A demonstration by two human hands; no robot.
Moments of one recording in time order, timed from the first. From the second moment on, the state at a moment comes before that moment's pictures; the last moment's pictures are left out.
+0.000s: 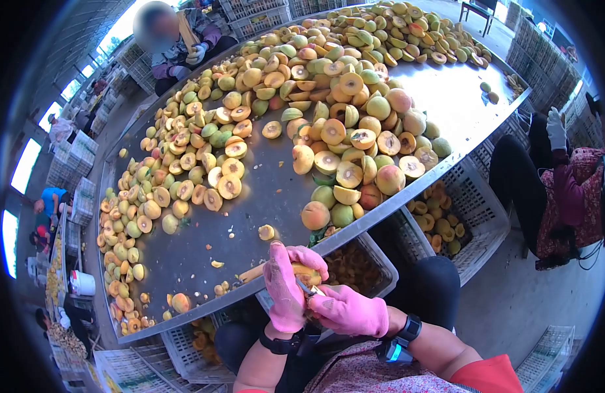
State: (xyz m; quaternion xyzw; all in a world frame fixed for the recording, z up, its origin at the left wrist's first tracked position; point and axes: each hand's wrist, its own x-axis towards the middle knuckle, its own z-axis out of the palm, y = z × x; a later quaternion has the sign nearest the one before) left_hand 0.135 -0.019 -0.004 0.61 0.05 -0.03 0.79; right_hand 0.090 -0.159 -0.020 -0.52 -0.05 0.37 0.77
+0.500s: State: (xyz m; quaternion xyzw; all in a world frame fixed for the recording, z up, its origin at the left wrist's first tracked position) left_hand 0.135 -0.022 -0.004 0.54 -0.12 -0.10 0.83; right_hand 0.077 -0.175 -0.034 -0.18 -0.07 0.52 0.83
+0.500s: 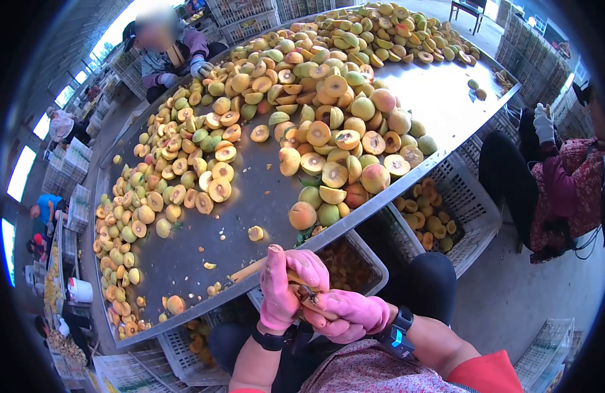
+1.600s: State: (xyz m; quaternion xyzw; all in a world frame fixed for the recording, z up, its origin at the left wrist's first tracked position) left_hand 0.119 0.303 0.006 0.94 0.28 -0.17 0.04; right_hand 0.062 -0.154 -0.068 -0.89 -0.24 0.31 0.25
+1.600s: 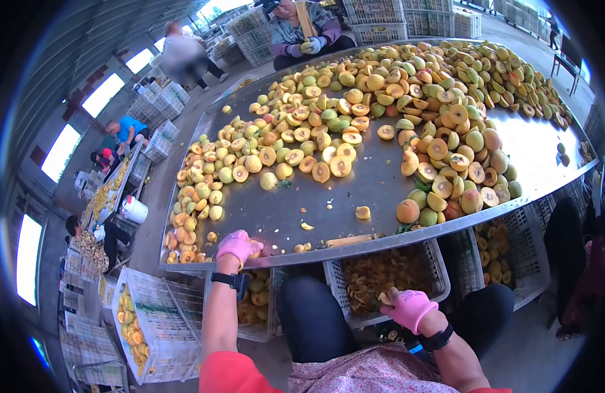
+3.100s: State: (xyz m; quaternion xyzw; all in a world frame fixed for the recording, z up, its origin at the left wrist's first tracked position) left_hand 0.112 -0.034 0.013 0.60 0.10 -0.18 0.78; right_hand 0.065 -0.183 -0.012 -0.82 -0.08 0.08 0.56
